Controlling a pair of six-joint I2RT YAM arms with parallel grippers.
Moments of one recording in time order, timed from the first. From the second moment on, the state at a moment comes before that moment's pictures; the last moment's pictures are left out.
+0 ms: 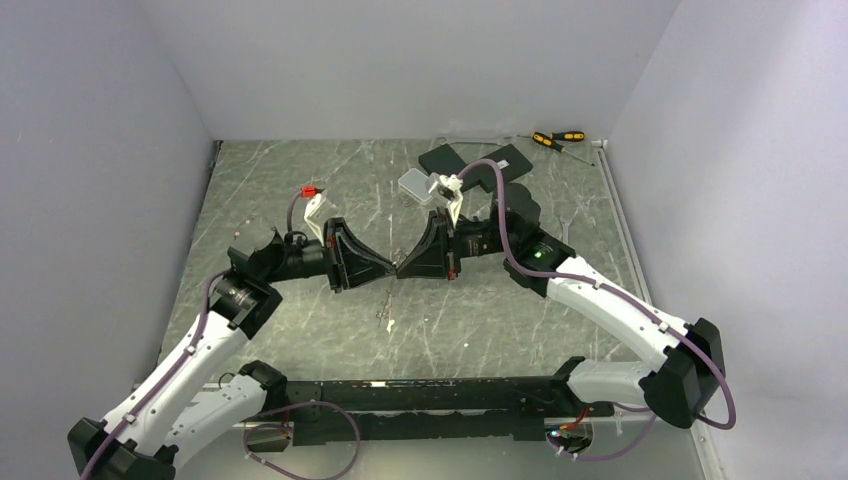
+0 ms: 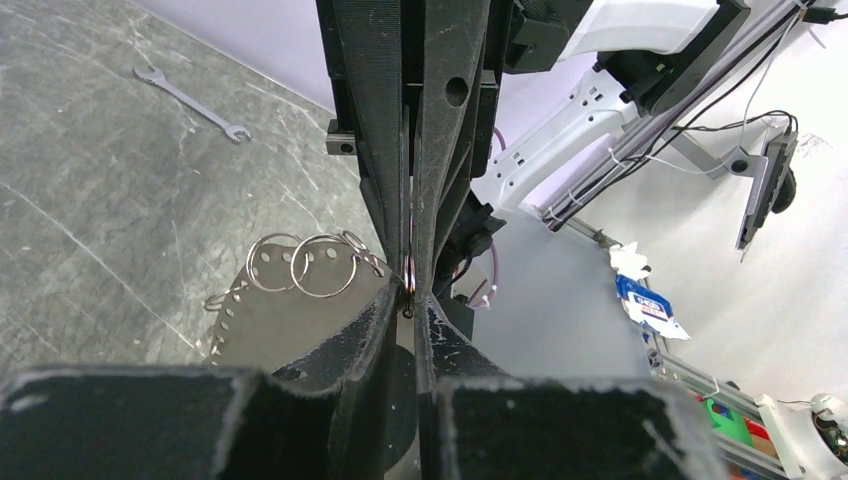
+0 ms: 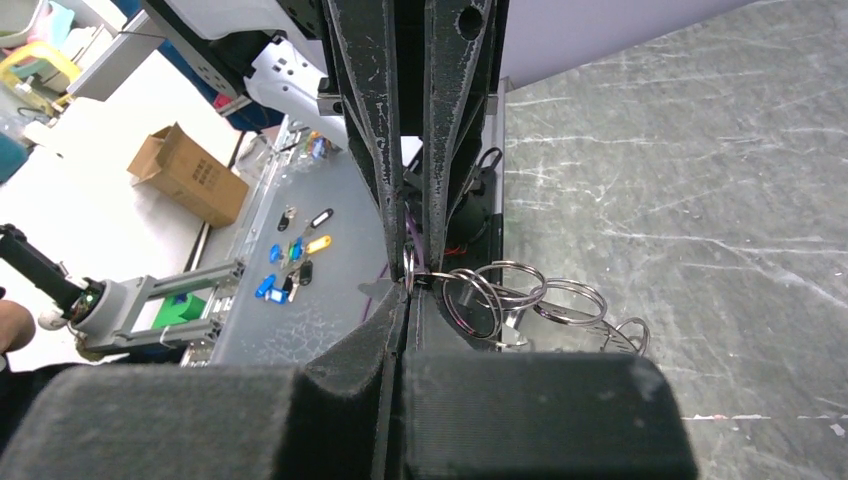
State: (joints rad) left arm -0.51 0.81 0.77 0.12 0.90 -0.55; right arm 0.73 1.21 1.00 0.16 -1.00 0.45
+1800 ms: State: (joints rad) left arm -0.53 0.94 0.97 -0.36 1.00 -0.21; right arm 0.73 1.16 1.05 -0.12 -0.97 0.16
